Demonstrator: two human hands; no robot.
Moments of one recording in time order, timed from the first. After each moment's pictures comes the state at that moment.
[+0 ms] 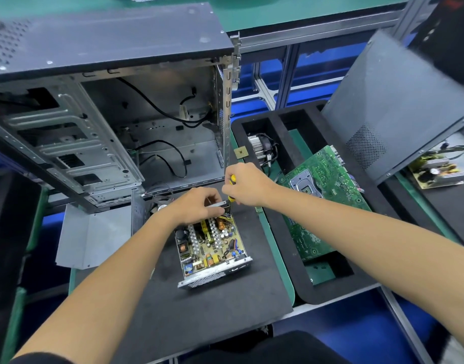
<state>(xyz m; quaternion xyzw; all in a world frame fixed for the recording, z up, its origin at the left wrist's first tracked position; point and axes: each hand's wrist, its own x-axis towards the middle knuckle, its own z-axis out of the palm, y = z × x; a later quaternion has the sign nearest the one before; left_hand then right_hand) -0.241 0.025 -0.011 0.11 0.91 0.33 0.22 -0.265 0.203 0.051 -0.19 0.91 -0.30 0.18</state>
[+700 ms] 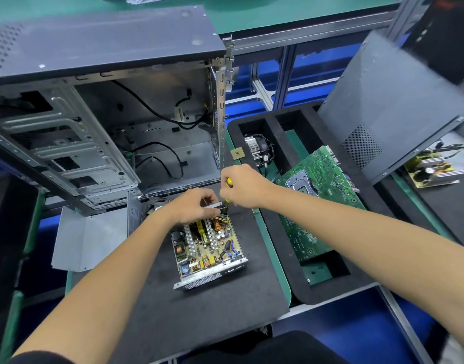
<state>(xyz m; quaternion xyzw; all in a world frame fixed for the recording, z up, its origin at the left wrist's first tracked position) -0.244 0.028 -0.011 0.11 0.90 0.34 0.23 -0.265 0.211 0.052 -0.22 0.91 -0.30 0.20</state>
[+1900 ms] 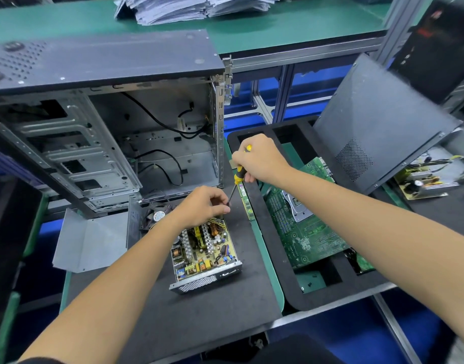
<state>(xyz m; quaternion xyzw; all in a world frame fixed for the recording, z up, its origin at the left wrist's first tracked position) -0.235 0.059 0.010 0.11 0.91 0.38 0.13 -0.287 0.232 0.097 -0.11 0.88 -0.45 0.08</state>
